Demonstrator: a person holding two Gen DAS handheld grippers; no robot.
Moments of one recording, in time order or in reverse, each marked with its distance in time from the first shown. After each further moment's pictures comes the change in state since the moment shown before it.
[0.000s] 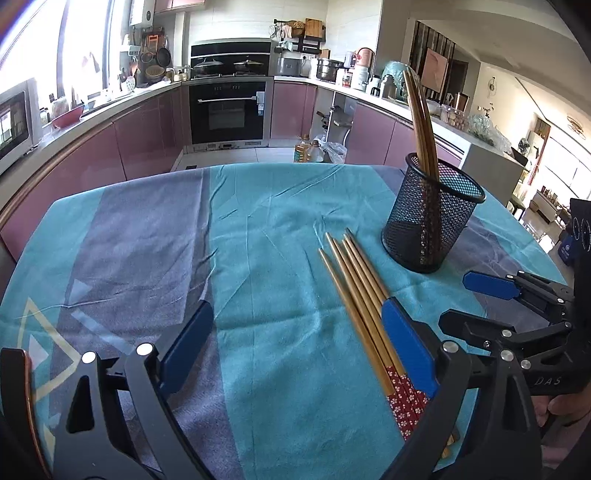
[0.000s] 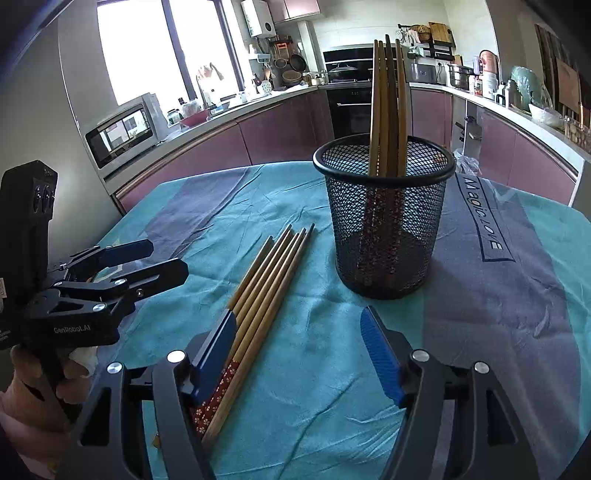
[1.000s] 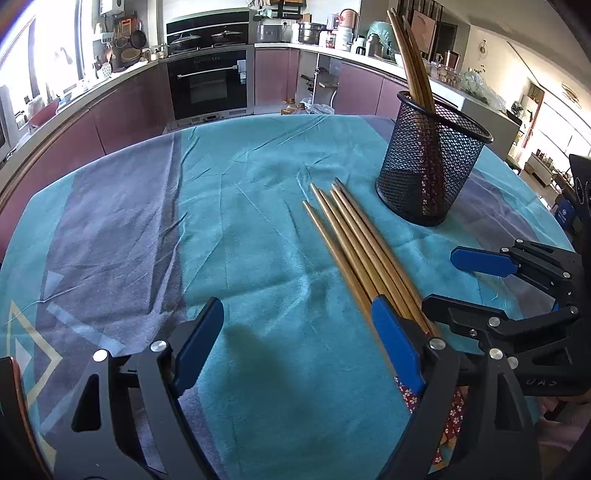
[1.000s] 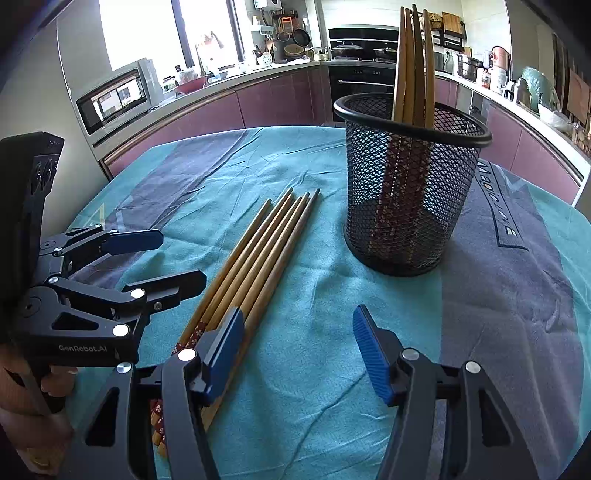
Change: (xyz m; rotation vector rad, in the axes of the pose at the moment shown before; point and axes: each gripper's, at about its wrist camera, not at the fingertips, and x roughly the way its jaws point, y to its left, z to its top) left arm 0.030 -0.013 -0.010 0.070 0.152 -0.030; right arm 0.025 0.006 -0.005 -0.044 0.116 -0.028
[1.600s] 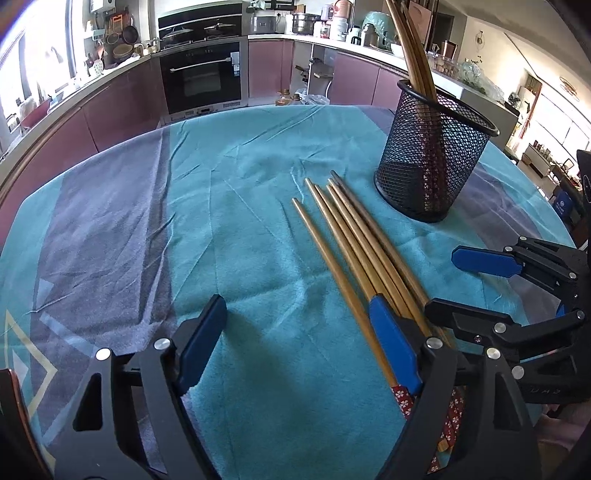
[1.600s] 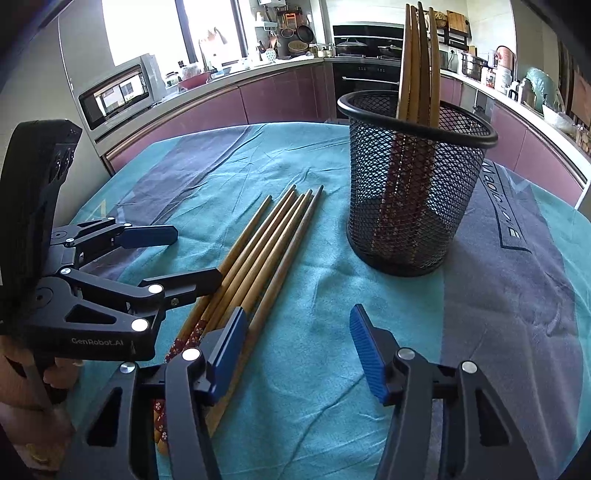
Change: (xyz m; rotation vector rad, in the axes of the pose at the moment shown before) left arm 0.013 -0.003 0.005 0.018 0.038 -0.003; right arm 0.001 0.000 0.001 -0.014 0.013 0.004
